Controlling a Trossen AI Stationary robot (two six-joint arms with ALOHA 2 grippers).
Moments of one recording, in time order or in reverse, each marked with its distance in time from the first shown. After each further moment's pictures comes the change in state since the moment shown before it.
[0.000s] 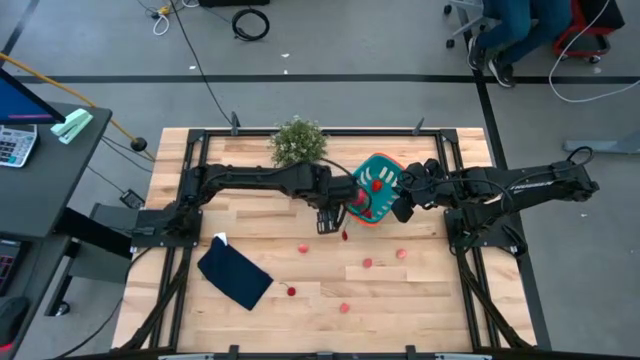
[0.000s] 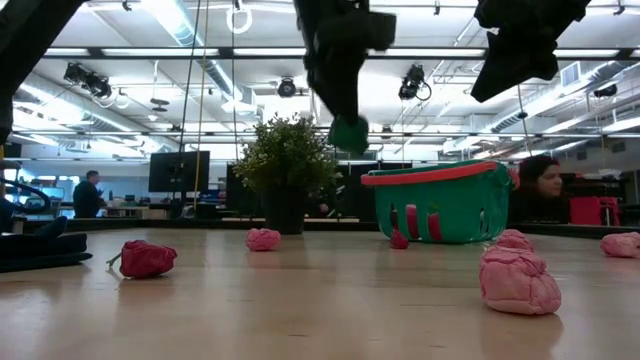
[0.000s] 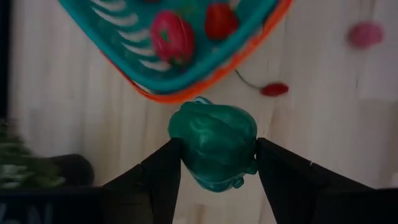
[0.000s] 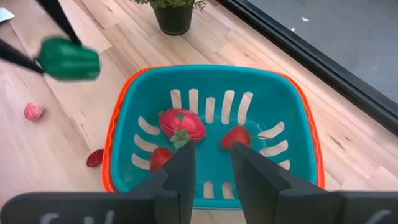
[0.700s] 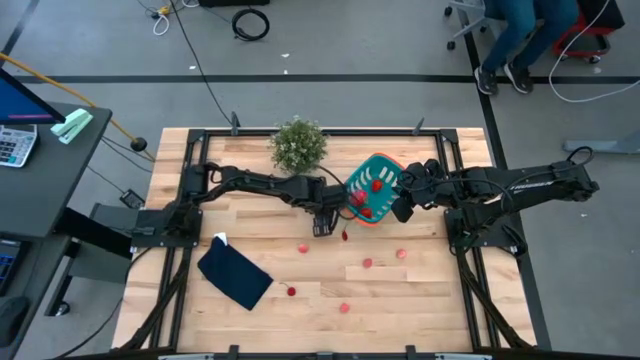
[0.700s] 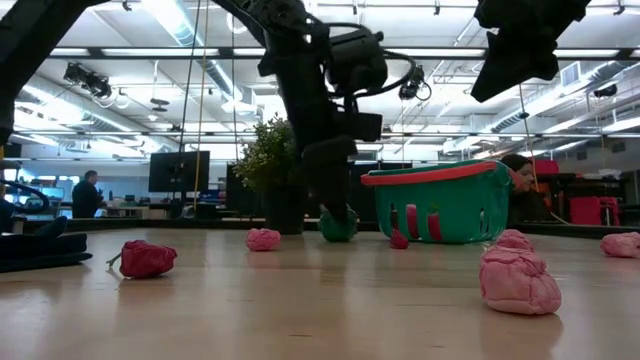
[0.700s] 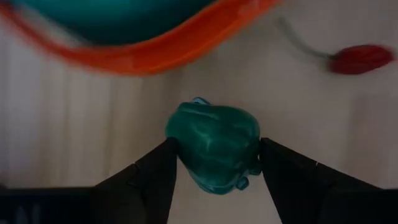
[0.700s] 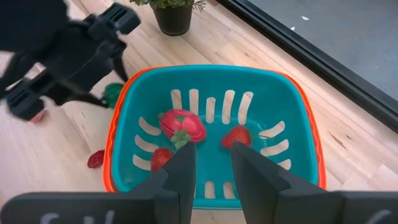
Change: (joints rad) left arm 0.055 0.005 -0.475 0.491 0.026 0.068; right arm 0.000 0.000 0.000 0.000 0.000 0.014
